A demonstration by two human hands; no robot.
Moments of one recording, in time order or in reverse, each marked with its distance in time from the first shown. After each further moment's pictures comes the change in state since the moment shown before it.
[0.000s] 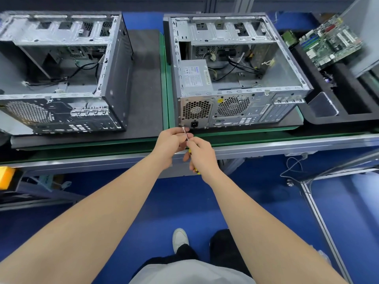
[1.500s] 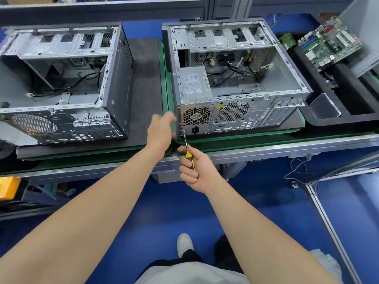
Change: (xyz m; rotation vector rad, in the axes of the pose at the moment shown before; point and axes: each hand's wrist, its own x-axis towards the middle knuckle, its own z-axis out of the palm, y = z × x) left_hand 0.014 0.059 -0.007 0.141 0.263 0.003; right_hand 0.003 0.015 0.005 1.003 -0.511 0.399
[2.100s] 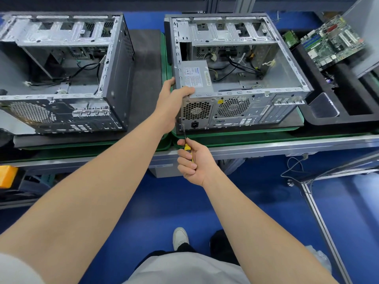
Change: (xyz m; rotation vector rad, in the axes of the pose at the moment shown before) left_hand 0.002 0.047 0.011 -0.216 -0.204 0.132; right_hand -0.008 -0.008 0.013 0.095 0.027 0.066
